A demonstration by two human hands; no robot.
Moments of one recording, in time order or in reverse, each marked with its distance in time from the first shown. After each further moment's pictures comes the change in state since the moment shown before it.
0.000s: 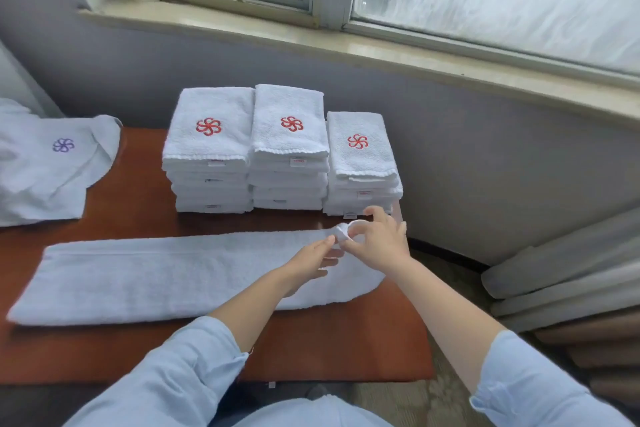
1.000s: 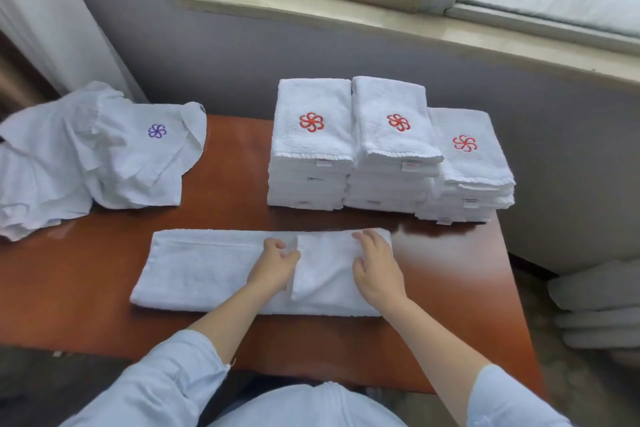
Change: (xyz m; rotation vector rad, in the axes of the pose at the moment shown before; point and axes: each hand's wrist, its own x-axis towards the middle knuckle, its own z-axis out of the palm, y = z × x) left_hand -0.060 -0.094 -0.208 0.225 0.555 -0.223; right_hand 0.000 -0.151 0.123 0.187 0.069 -0.118
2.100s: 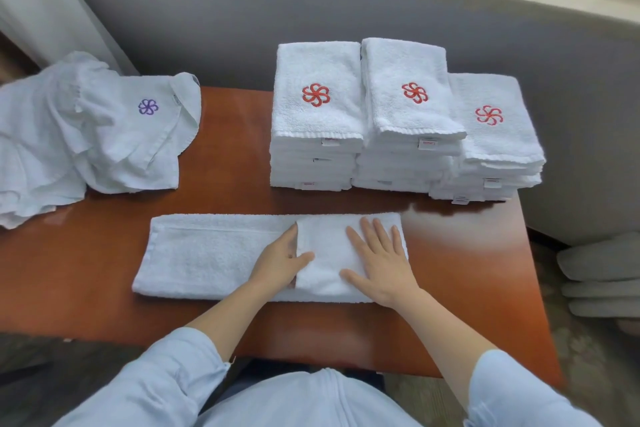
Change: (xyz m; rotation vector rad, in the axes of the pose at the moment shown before) left_hand 0.003 -0.022 0.002 0.054 -0.106 0.266; right_hand 0.006 0.033 0.030 -0.460 -0.299 -0.193
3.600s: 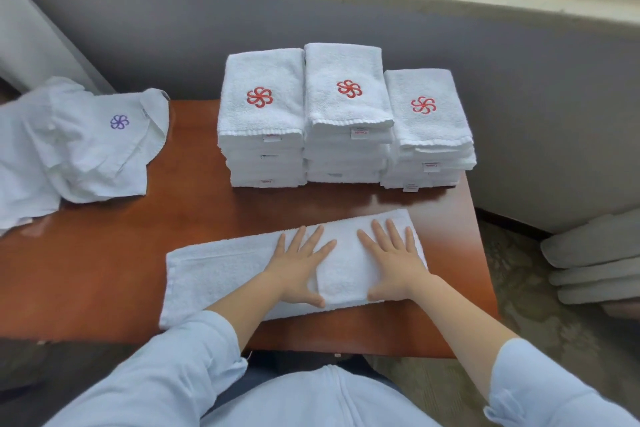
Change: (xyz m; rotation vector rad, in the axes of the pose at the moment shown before) left_hand -0.010 0.054 0.088 1.104 -0.380 0.340; right_hand -0.061 0.096 -0.018 -0.034 -0.230 0.054
